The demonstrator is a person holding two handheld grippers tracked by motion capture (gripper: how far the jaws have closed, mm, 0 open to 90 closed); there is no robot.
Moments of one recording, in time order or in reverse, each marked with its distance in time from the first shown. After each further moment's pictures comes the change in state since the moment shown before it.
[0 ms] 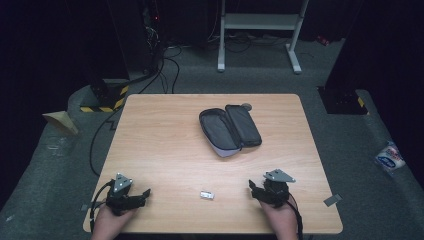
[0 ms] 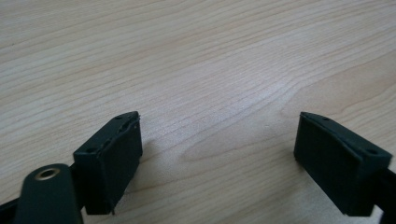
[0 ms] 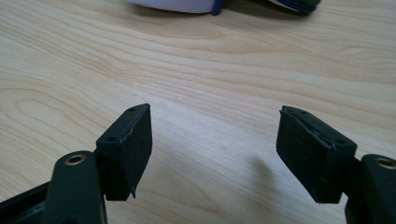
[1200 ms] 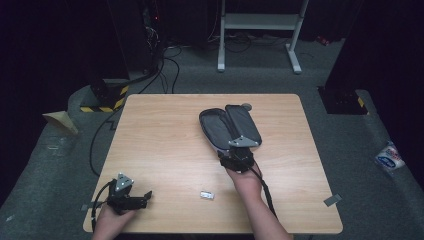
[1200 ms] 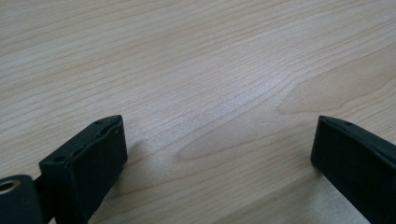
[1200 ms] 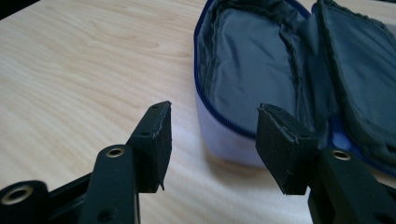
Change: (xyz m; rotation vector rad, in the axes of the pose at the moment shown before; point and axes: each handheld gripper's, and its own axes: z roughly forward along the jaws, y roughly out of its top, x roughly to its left) left arm -0.001 0.001 0.002 0.024 -0.019 0.018; right arm 0.057 0.112 0.060 -0.046 0.111 -0.028
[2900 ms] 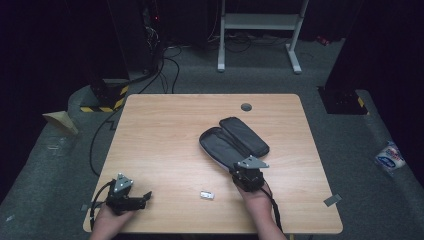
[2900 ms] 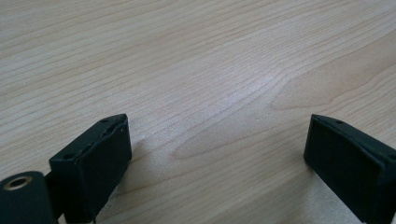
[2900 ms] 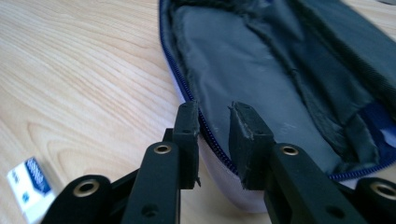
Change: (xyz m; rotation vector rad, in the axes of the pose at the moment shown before) left arm 0.002 -0.002 -0.002 -0.012 -0.031 0.025; right arm -0.005 -0.063 -0.036 -0.009 0.022 -0.030
